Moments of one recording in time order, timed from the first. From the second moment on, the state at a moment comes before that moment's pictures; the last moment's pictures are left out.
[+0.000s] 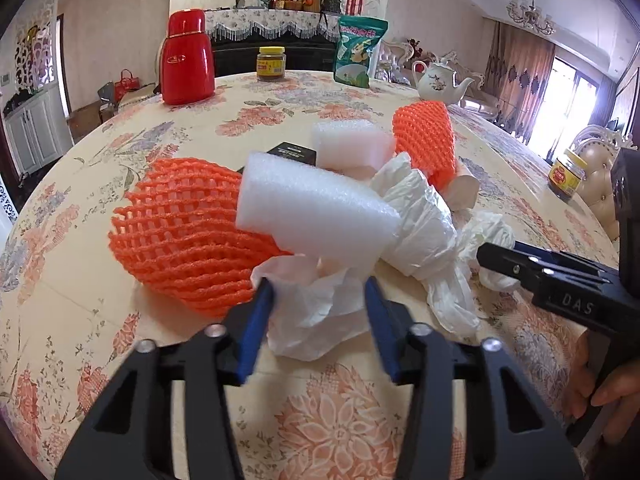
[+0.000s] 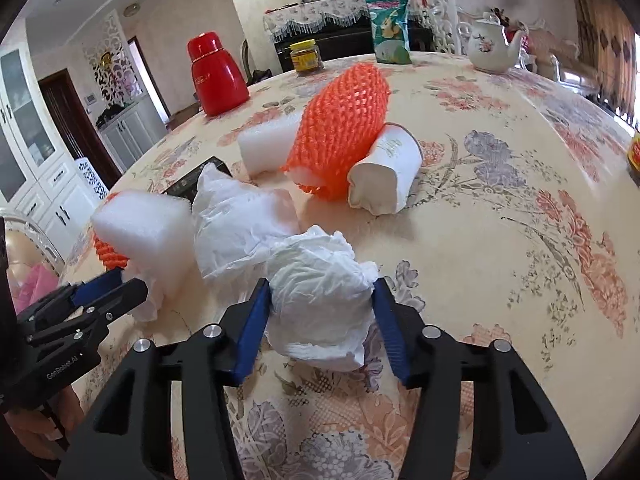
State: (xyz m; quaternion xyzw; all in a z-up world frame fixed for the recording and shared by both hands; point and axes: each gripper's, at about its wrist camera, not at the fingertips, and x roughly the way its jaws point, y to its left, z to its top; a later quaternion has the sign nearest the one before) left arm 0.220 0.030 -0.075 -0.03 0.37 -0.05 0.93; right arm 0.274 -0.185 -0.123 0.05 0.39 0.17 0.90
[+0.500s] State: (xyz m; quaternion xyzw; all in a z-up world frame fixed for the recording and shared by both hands) left arm 0.200 0.024 -0.060 -0.02 0.32 -0.06 0.95; right arm 0.260 -0.181 -0.111 0.03 0.35 0.17 0.92
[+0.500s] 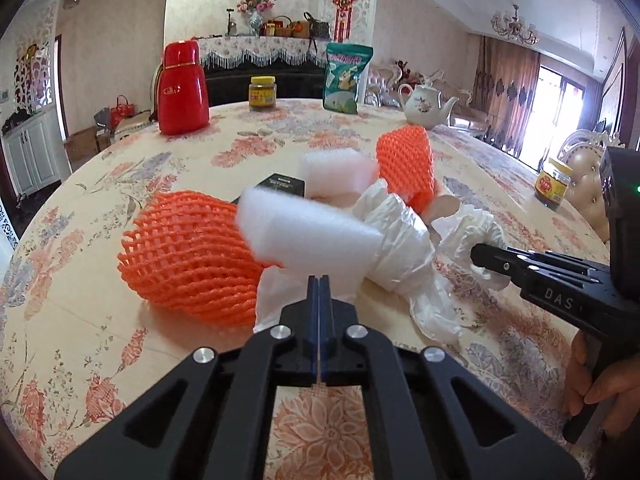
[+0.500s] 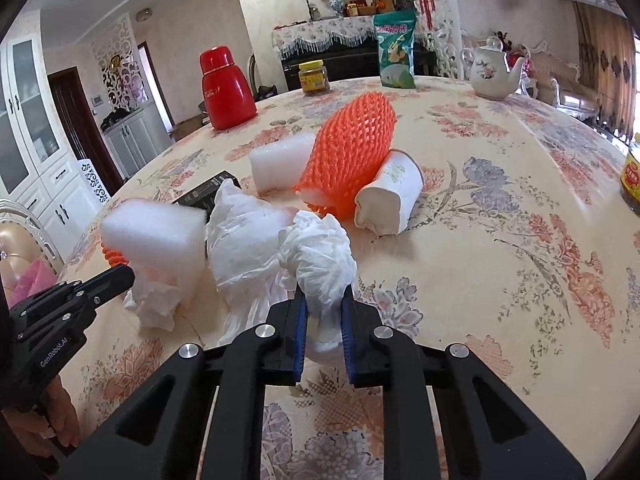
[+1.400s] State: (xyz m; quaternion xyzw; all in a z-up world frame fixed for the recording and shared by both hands) left arm 0.230 0.038 -0.092 -0.03 0.43 -0.03 0.90; right arm 0.252 -0.179 -0.106 0.02 0.33 0.16 0.93
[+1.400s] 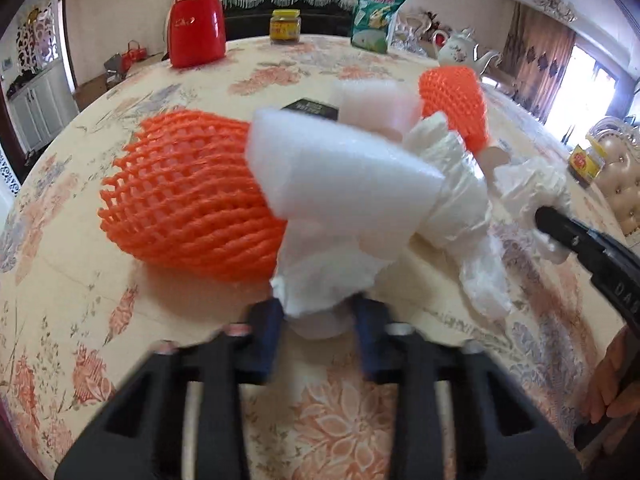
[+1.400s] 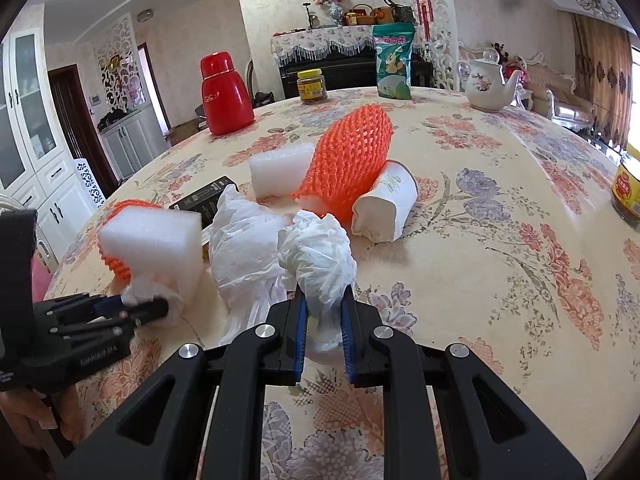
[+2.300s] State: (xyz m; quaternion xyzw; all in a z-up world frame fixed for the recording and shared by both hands) left arm 0.107 0.072 -0.042 -0.03 0.27 0.00 0.96; right arm 0.210 -0.130 -0.090 -0.03 0.28 0.26 0.92
